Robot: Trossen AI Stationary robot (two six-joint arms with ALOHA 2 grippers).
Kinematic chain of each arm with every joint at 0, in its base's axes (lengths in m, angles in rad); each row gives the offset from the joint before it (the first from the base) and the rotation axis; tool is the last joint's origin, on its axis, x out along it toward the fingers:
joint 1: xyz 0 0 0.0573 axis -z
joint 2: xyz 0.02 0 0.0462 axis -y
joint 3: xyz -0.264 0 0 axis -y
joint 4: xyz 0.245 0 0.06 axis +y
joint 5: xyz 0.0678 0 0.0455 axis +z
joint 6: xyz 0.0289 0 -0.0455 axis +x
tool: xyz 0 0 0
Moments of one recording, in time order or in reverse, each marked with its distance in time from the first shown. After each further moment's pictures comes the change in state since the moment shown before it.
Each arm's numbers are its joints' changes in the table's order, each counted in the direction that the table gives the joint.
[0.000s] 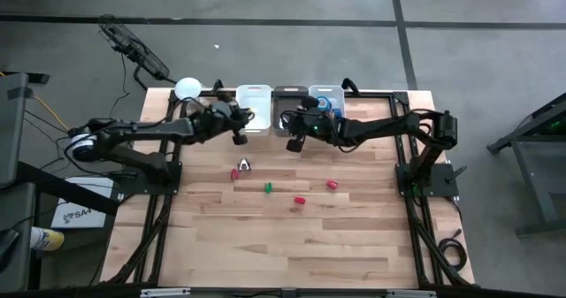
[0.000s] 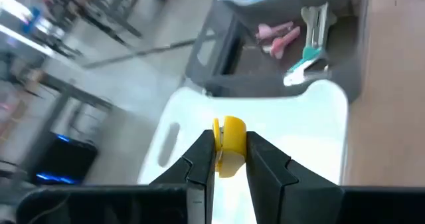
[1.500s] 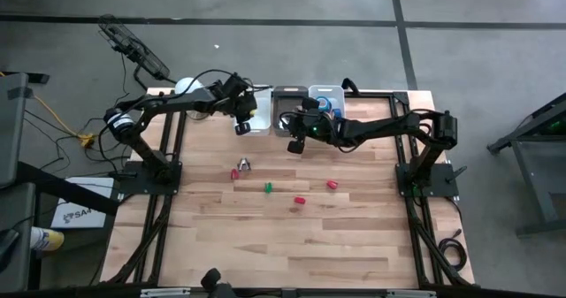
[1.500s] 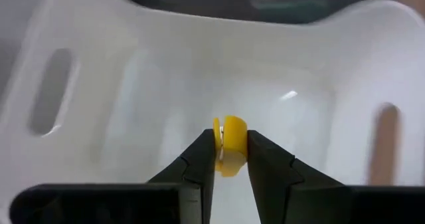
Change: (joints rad) left arm -0.290 -0.375 0.373 0.481 -0.454 -0.069; right arm 0.000 0.000 0.000 0.050 0.000 0.019
